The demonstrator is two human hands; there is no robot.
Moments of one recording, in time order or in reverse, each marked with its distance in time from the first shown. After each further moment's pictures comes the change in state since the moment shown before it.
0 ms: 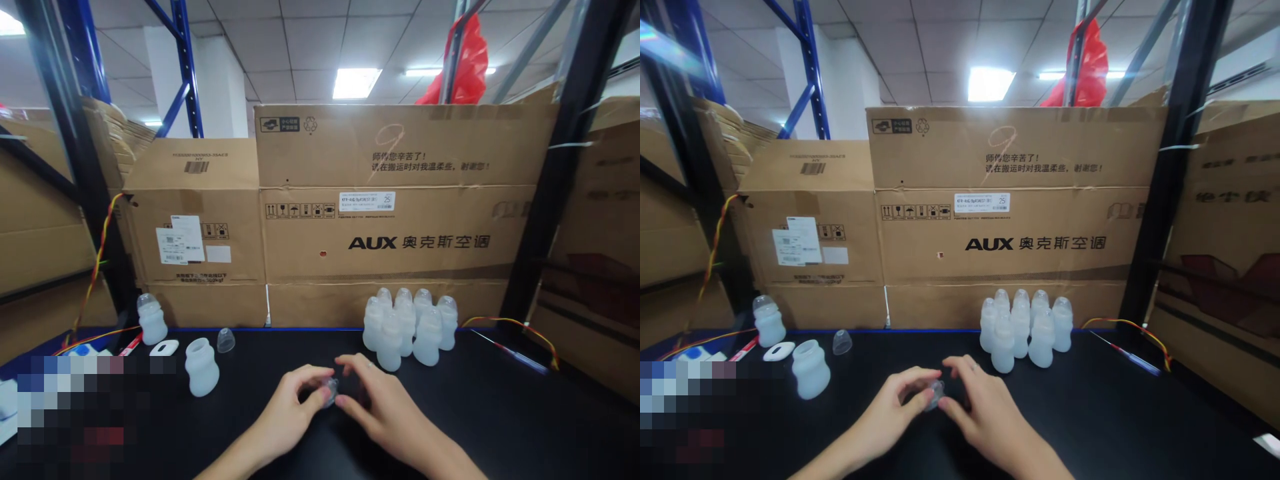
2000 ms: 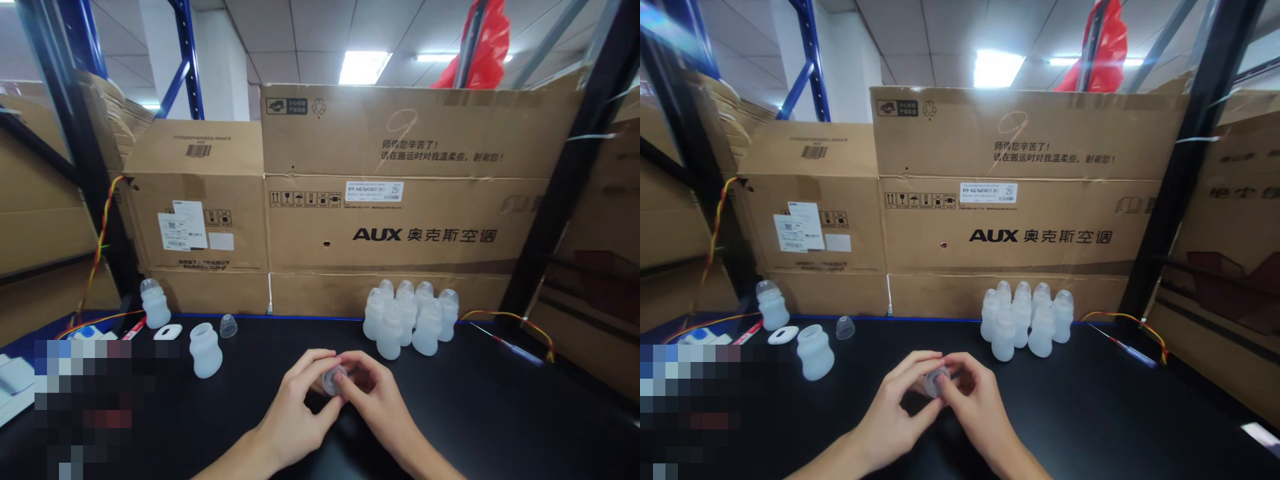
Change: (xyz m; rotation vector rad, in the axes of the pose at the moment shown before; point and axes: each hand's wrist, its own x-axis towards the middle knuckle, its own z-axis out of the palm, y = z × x) left_hand -0.019 0.015 0.011 0.165 0.058 0.319; right_hand 0.001 -0.005 0.046 0.783 0.222 0.177
